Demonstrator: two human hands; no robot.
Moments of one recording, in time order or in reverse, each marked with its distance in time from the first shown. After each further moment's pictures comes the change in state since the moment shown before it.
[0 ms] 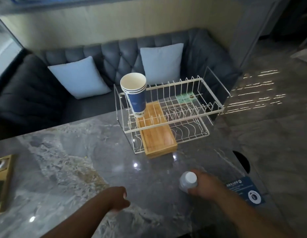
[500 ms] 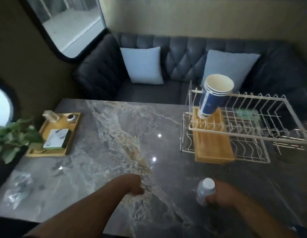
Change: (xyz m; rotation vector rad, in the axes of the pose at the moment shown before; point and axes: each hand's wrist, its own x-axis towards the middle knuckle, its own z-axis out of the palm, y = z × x) left_hand -0.043 -0.098 0.014 -0.252 -0.014 -0.094; right_hand 0.036 -0.098 0.035 -0.023 -0.214 -0.080
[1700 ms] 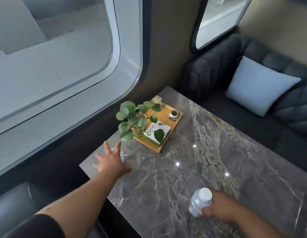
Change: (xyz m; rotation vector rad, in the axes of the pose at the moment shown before) left_hand -0.052 -0.465 0.021 -0.650 0.488 -0.810; right_hand 0.093 -0.405 0.211 -0.408 -0.398 -0.319
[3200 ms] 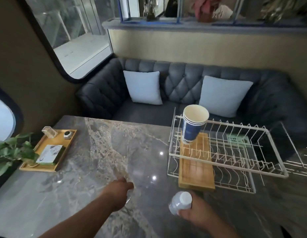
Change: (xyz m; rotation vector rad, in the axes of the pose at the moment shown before) left_hand -0.361 0.311 0.169 0.526 -0.023 0.949; right_hand -0.274 0.373 -0.006 0.444 0.525 0.033
